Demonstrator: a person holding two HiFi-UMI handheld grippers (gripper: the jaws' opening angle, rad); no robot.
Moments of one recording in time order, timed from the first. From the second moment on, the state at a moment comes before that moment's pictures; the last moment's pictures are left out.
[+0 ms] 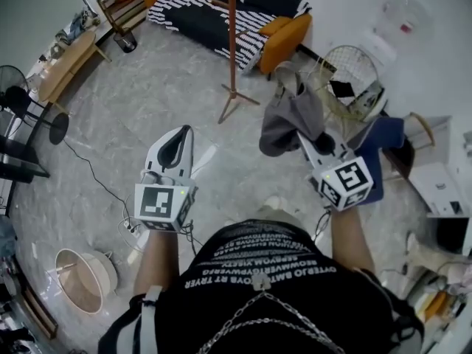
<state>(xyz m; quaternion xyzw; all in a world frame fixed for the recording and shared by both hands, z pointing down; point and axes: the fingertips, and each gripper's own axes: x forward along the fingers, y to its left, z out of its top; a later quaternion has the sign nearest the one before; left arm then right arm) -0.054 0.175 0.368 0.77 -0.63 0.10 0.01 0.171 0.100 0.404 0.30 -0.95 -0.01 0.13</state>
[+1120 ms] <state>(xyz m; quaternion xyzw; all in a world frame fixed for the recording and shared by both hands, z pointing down) -0.113 0.272 0.378 0.73 -0.68 0.06 0.03 0.124 0.166 0.383 0.28 -0.95 -0.03 0.13</state>
